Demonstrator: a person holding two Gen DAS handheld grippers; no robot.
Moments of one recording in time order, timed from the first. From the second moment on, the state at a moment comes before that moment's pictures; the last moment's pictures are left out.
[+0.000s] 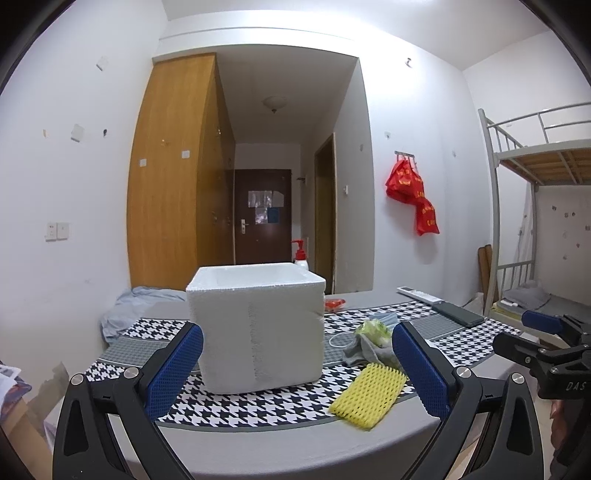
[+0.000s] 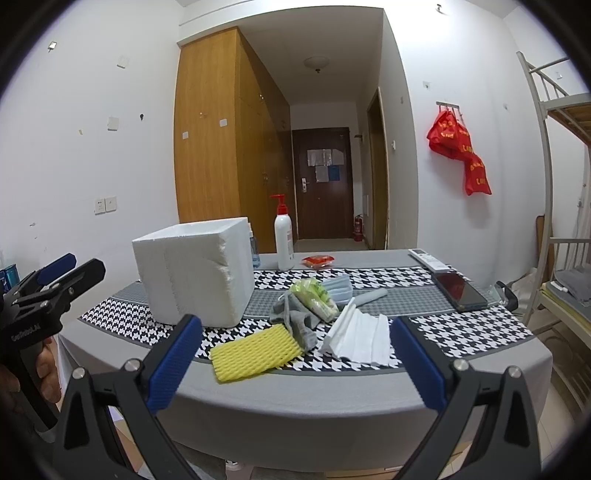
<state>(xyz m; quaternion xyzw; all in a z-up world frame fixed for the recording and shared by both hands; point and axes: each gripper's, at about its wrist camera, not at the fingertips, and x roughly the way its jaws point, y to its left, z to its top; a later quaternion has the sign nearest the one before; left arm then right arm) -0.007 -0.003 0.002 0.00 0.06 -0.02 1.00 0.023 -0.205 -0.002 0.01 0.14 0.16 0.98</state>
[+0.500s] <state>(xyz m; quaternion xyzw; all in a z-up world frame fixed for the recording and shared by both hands) -0.004 -0.001 0.001 -0.01 0.07 -0.03 1.00 0.025 -0.203 -0.004 0.01 0.14 0.16 0.98</state>
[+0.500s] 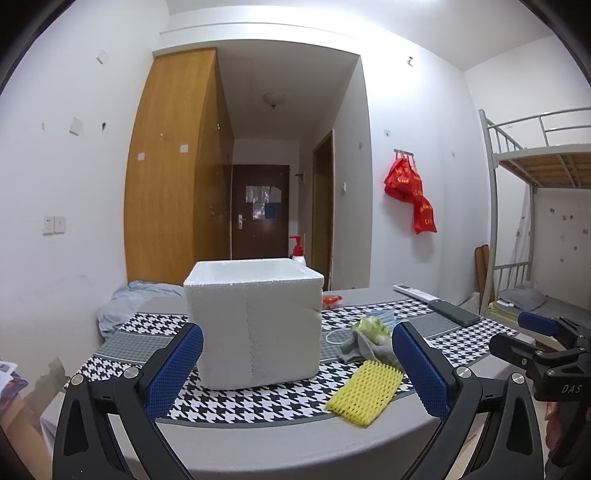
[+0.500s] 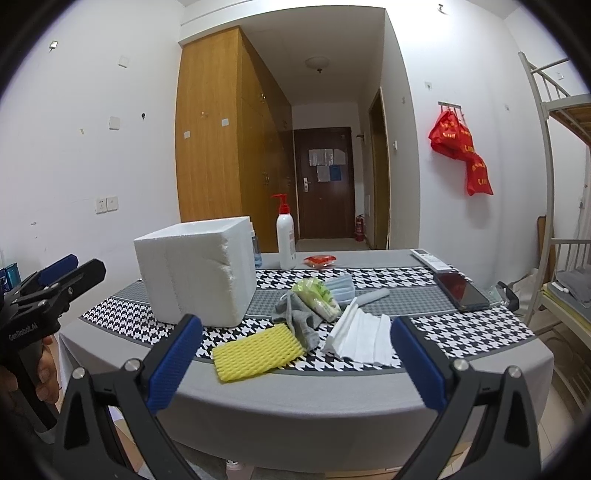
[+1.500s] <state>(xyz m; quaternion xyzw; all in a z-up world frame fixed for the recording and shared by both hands) 0.020 0.004 -0.004 -0.01 0.09 -0.04 0.99 0.039 -0.204 -0.007 0.01 0.15 0.16 0.98</state>
